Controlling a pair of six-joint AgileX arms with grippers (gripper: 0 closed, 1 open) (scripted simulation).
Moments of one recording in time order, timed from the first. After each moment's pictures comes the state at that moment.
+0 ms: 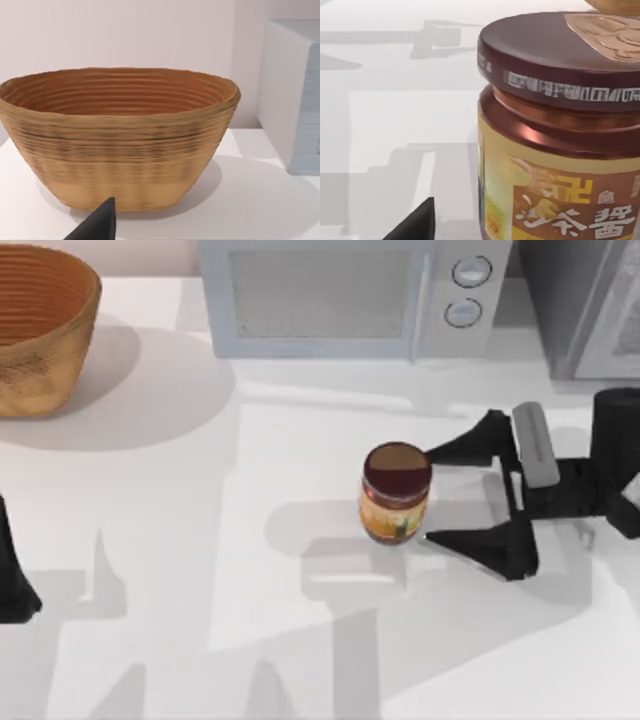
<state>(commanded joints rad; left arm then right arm) 0.00 0.00 0.00 0.00 0.00 0.00 0.14 2.33 0.96 0.86 -1.37 -0.51</state>
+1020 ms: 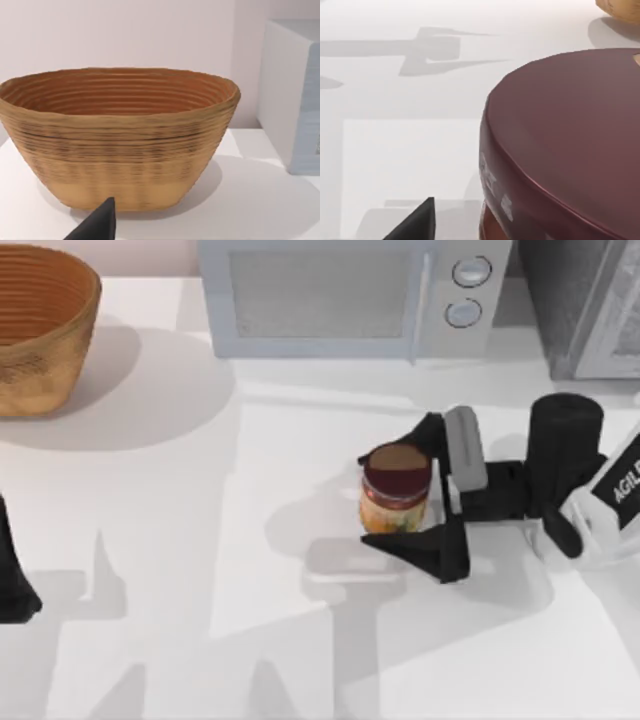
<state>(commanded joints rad) 0.00 0.00 0.00 0.00 0.00 0.00 0.29 2.42 1.01 1.12 -1.23 -0.27</state>
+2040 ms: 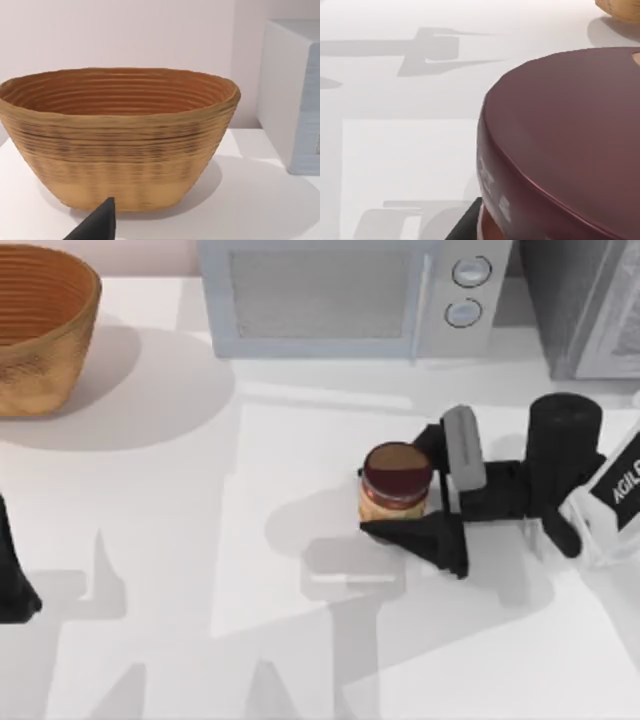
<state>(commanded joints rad) 0.00 0.00 0.00 0.00 0.00 0.00 0.29 2.42 1.01 1.12 -1.23 -0.27</state>
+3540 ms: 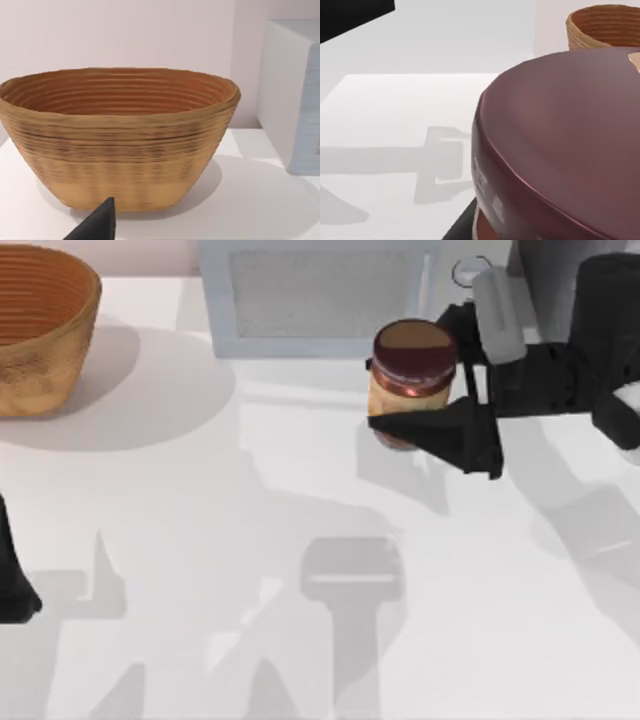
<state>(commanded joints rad) 0.00 0.00 0.00 0.00 0.00 0.00 0.29 1.95 1.05 0.62 -1.24 -0.26</state>
